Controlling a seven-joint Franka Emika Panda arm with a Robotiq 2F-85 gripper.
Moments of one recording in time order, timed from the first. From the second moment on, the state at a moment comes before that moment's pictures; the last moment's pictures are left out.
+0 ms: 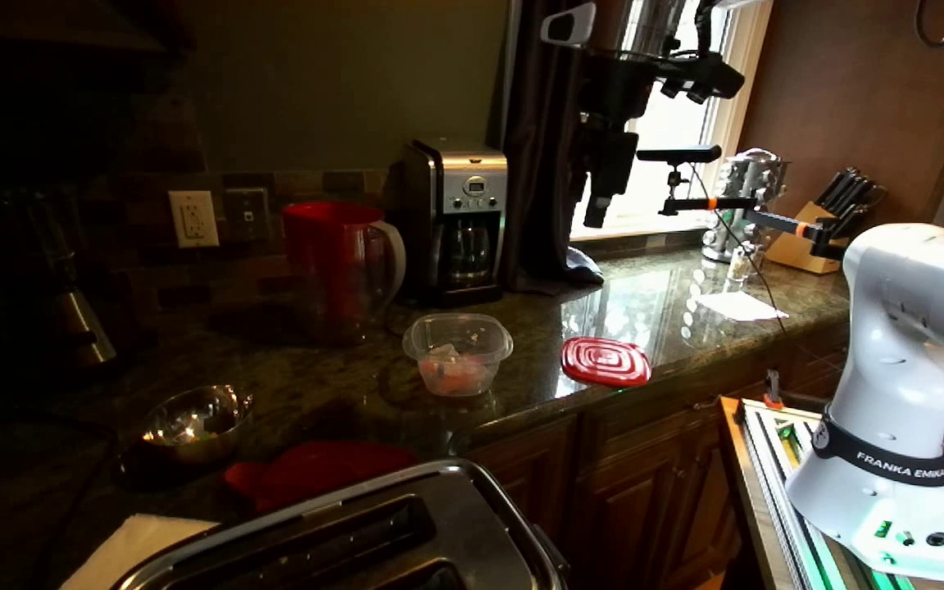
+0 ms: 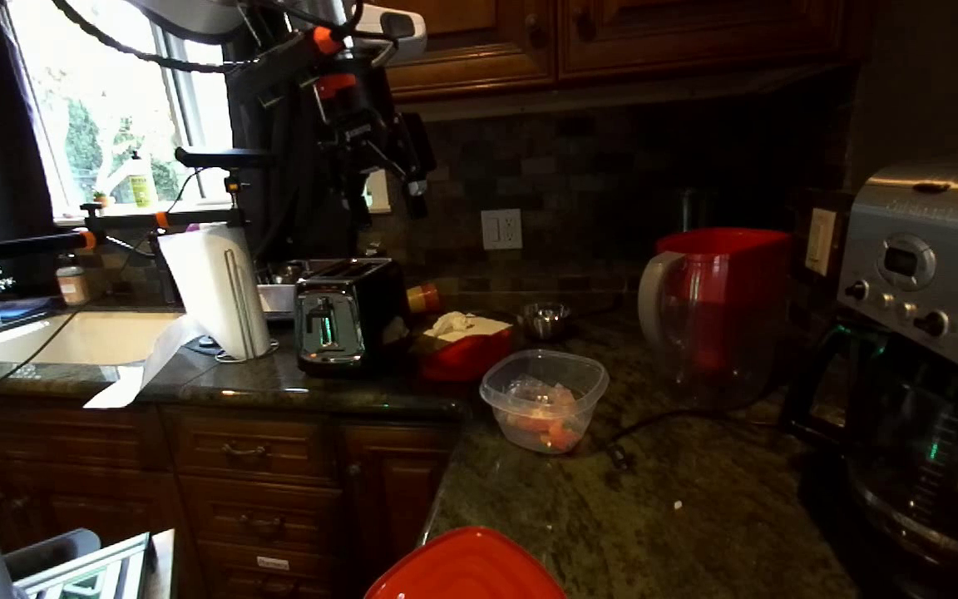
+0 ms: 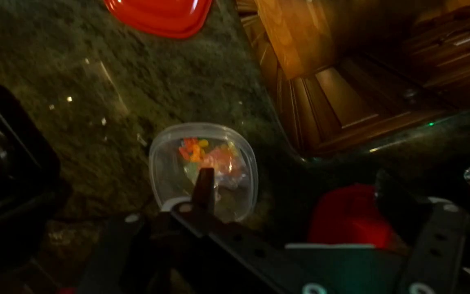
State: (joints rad) arm 0.14 -0.61 0.10 -2.37 -0.09 1.91 -0.17
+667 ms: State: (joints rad) arm 0.38 -0.53 0.10 -2.52 0.02 2.32 -0.47
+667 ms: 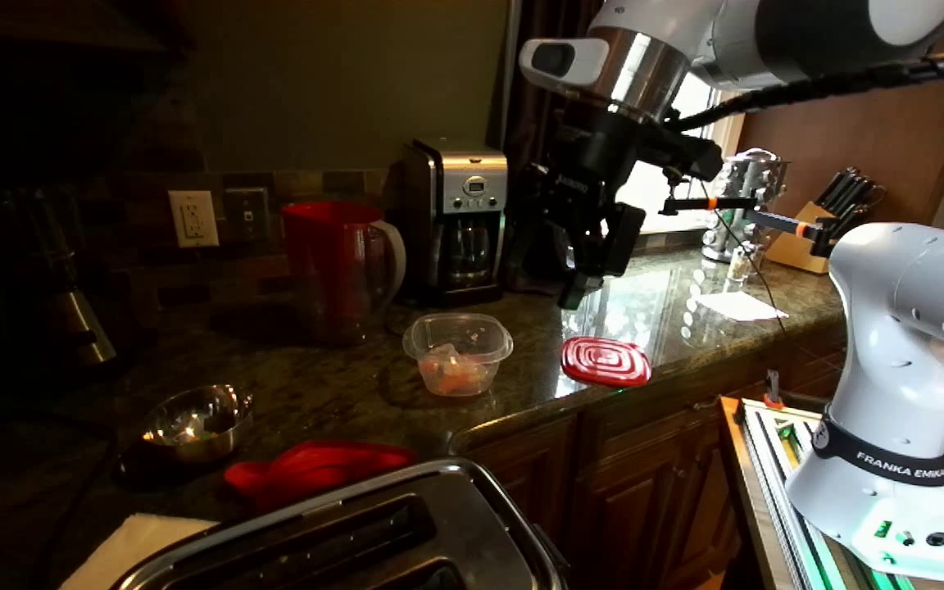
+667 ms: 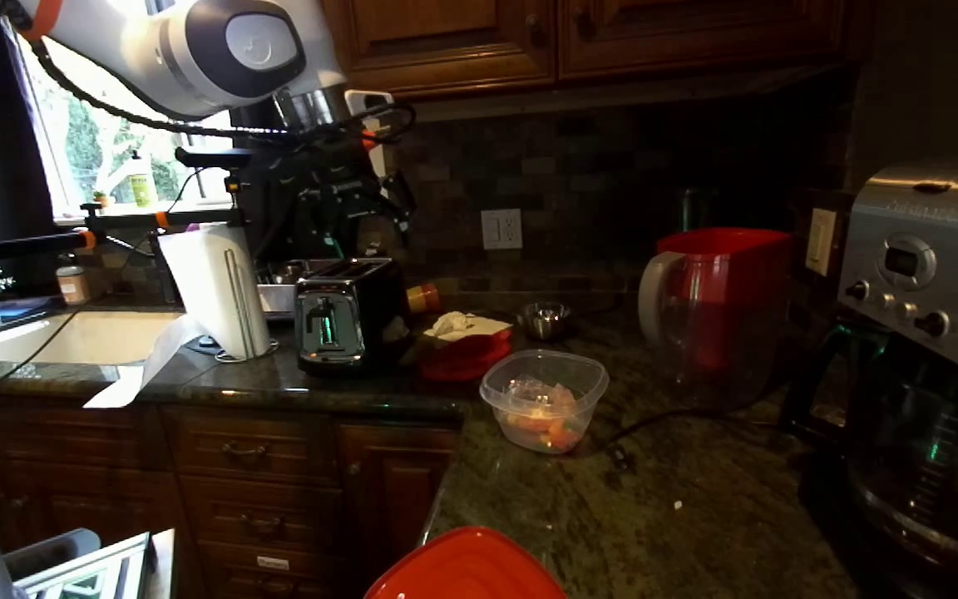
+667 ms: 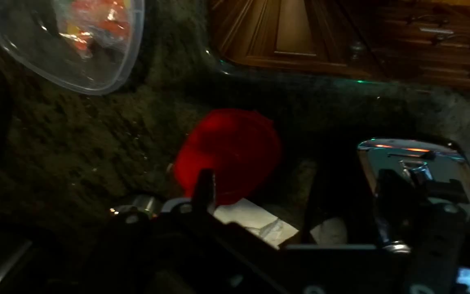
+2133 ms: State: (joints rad) arm 0.52 -0.16 0.07 -2.53 0.20 2.53 -1.17
